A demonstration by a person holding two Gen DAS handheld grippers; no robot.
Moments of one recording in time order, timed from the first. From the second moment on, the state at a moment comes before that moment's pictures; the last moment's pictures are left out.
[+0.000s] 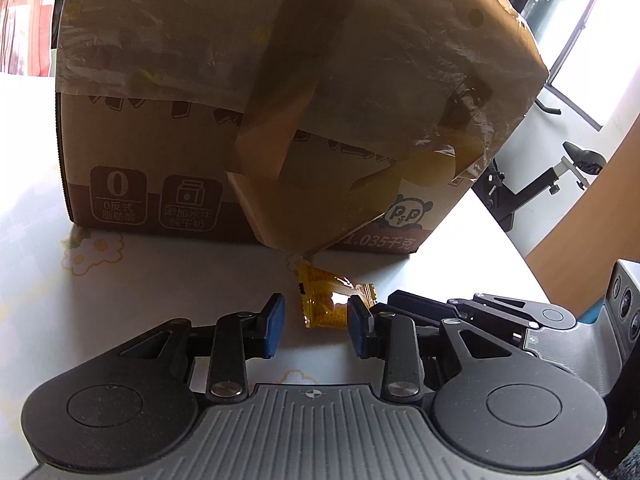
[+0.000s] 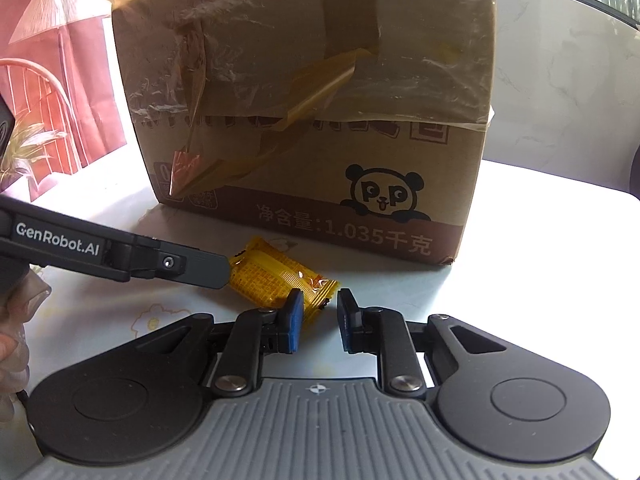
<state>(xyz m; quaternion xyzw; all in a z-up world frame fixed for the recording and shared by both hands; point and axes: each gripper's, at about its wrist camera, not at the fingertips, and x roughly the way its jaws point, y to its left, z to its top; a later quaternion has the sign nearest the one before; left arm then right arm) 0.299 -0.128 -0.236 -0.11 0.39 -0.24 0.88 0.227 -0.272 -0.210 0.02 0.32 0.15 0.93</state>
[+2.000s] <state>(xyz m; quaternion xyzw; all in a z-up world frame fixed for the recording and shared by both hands) 0.278 -0.109 -0.252 -0.10 0.38 -0.25 0.89 0.237 -0.302 -0.218 0.21 0.35 0.21 0.89</state>
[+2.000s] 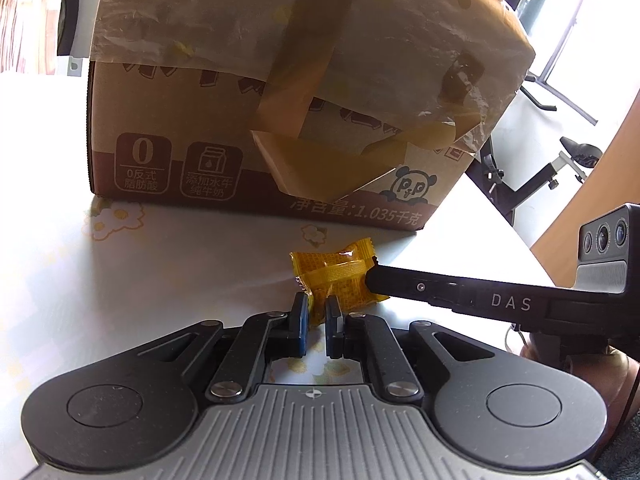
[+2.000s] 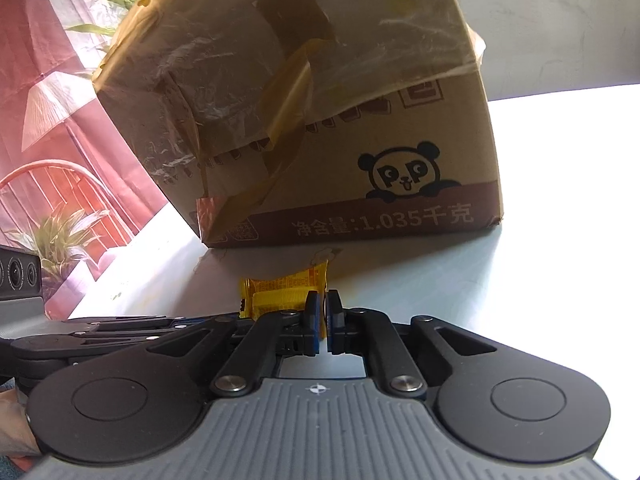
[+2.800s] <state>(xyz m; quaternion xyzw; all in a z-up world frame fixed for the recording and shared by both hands) 0.253 -0.118 -0.150 -0.04 0.25 -0.33 0.91 0.170 -0.313 -0.137 0.20 0.22 0.15 0.94</state>
